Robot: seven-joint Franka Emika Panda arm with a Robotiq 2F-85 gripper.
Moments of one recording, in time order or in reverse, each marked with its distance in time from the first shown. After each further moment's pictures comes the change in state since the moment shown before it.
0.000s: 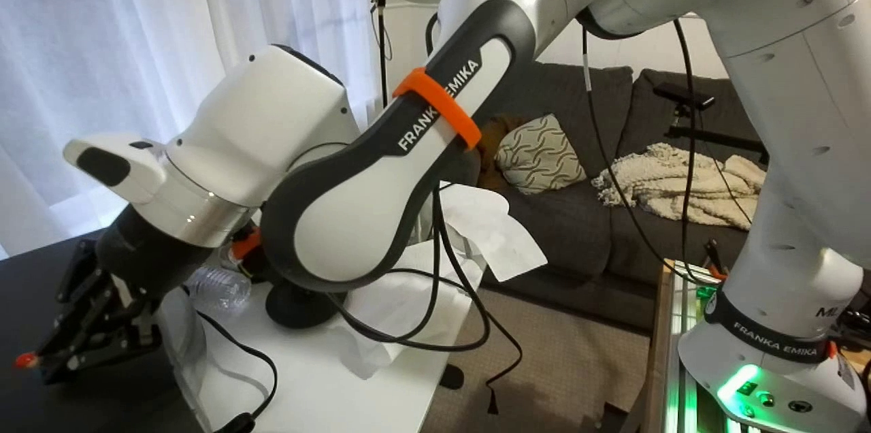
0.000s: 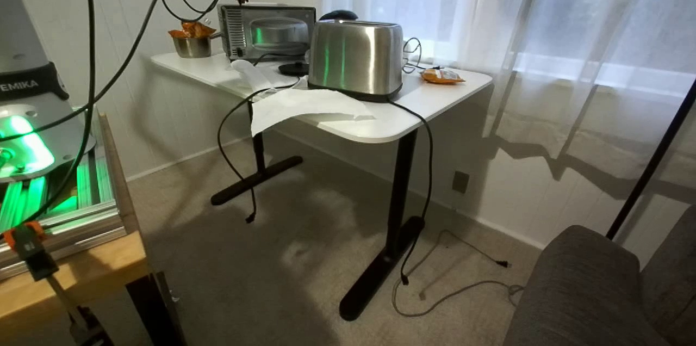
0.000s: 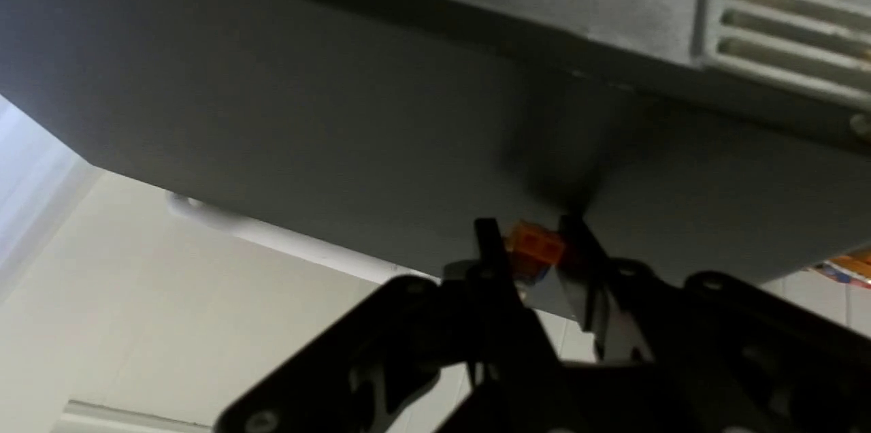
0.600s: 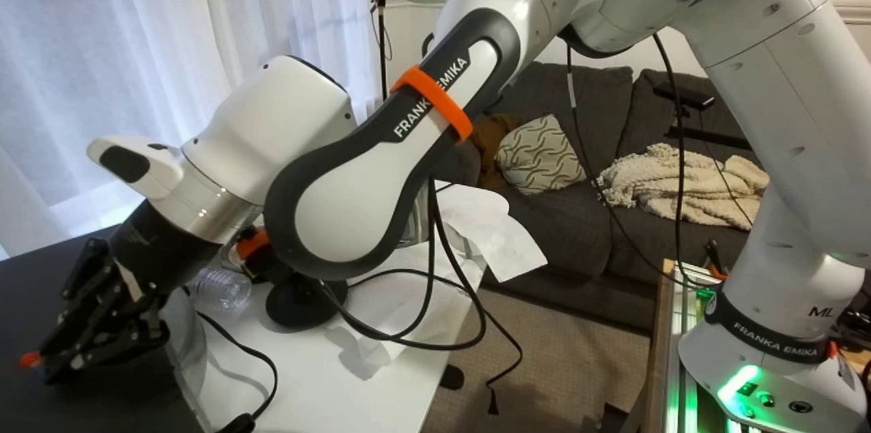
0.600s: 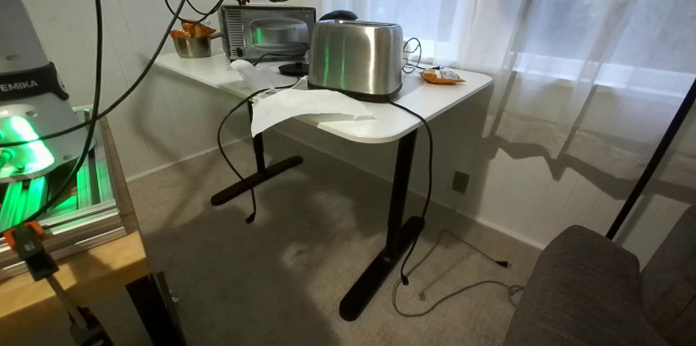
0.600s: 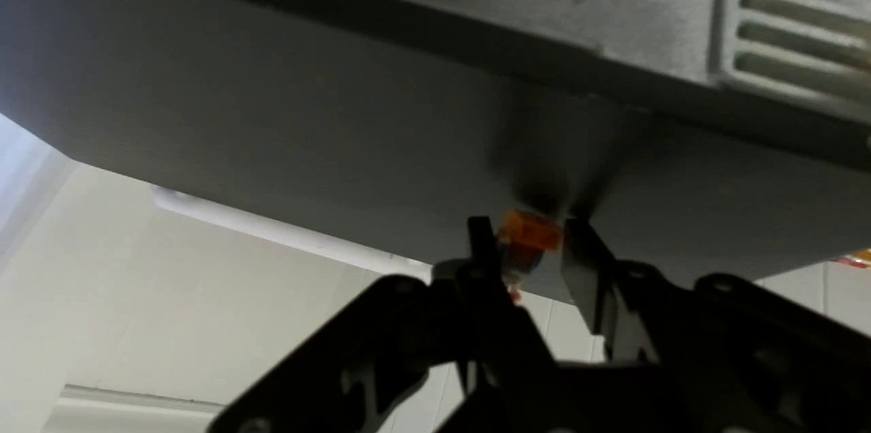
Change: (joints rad) arm -0.128 0.090 0.144 0.001 -0.005 0.010 -0.086
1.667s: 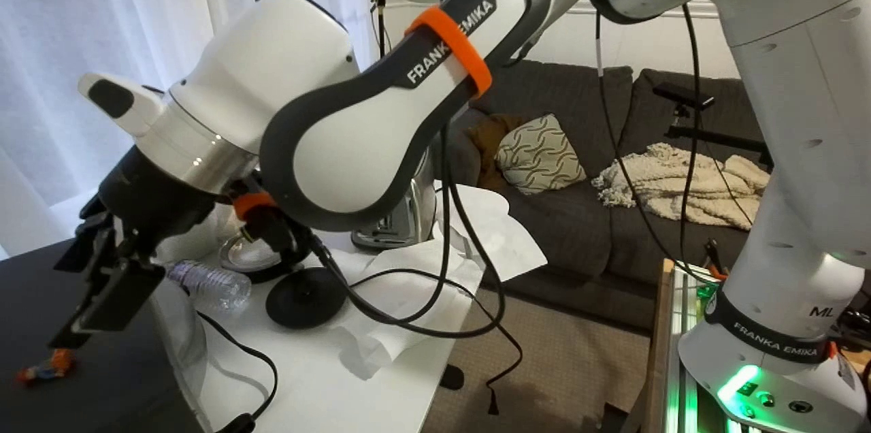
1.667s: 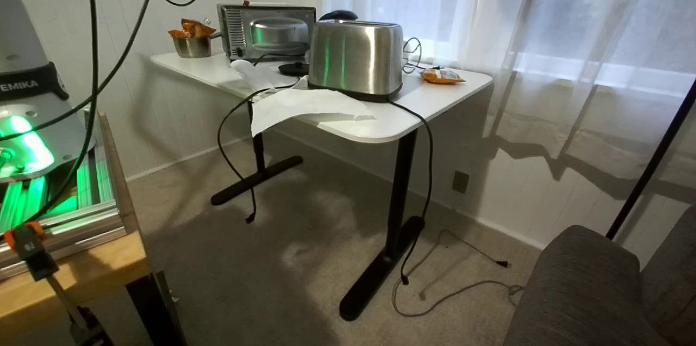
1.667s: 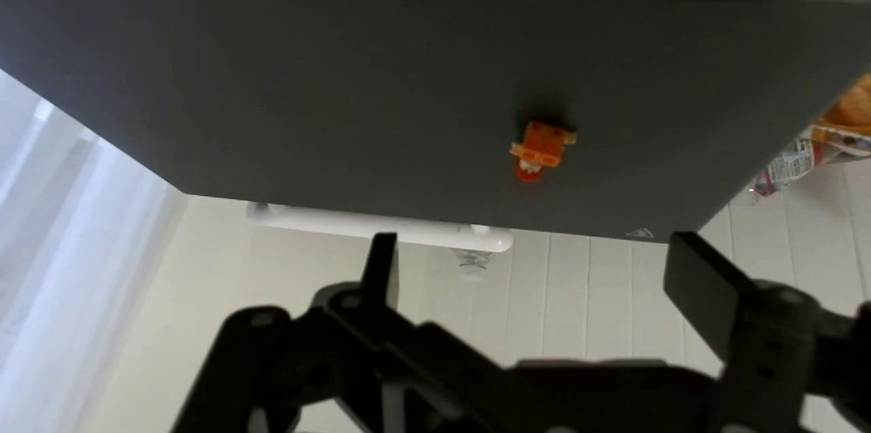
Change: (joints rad) arm 0.016 -0.169 -0.049 -0.026 0.043 -0.084 0.282
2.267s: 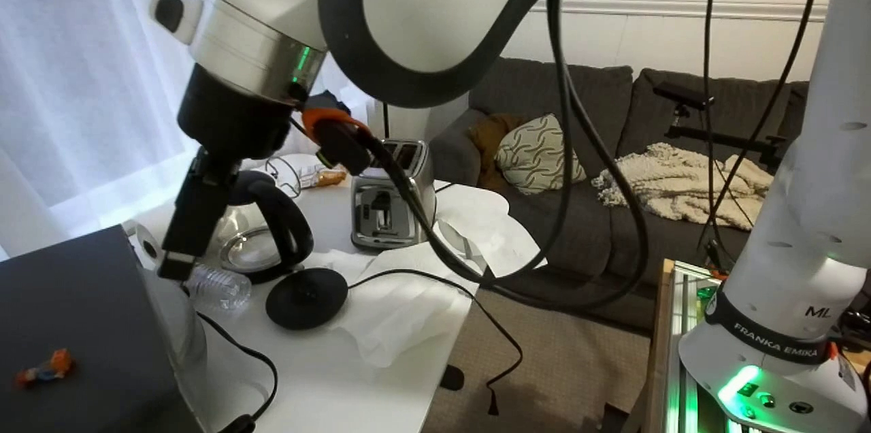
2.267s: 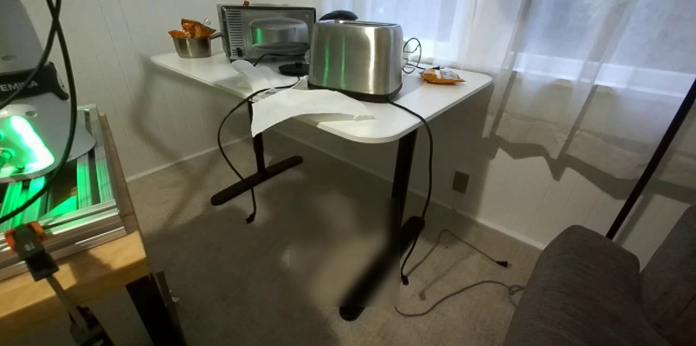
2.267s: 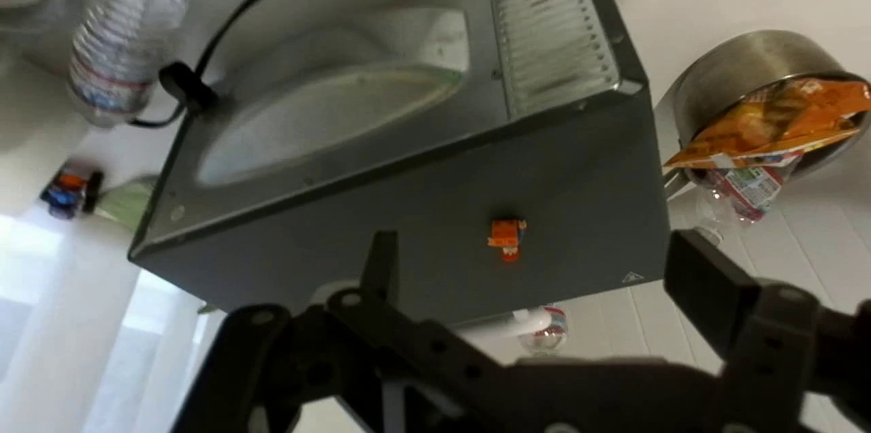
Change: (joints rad) arm -0.088 -0.404 0.014 -0.179 0.205 -0.362 0.323
